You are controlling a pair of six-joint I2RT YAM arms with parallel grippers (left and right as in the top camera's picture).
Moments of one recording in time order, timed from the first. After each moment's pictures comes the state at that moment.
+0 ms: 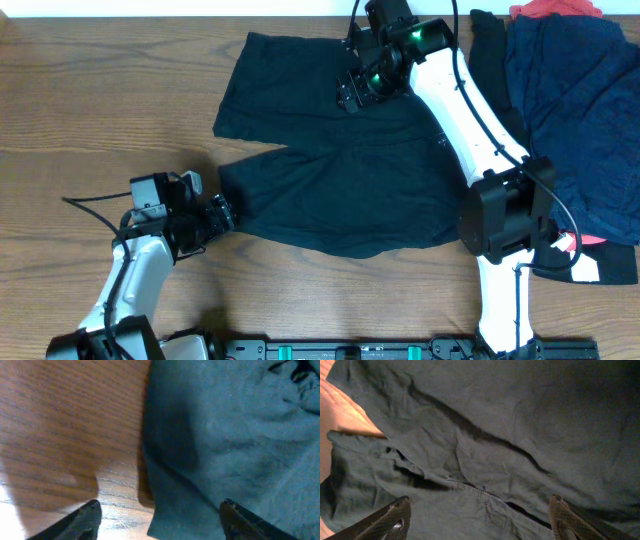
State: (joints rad) left arm 0.23 1.34 0.54 -0.41 0.46 -0.28; right arm 0.38 2.24 2.17 -1.13 -0.24 0.03
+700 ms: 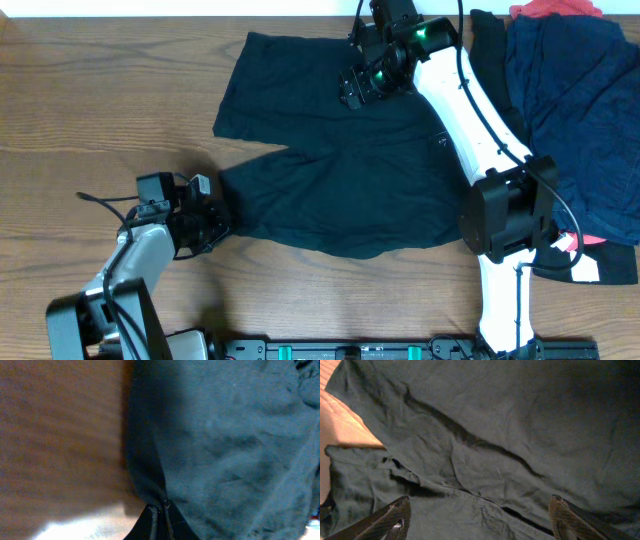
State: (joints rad) left arm 0.23 1.45 0.54 -0.40 0.60 -0.33; right arm 0.37 2.24 2.17 -1.11 -0.24 0.04
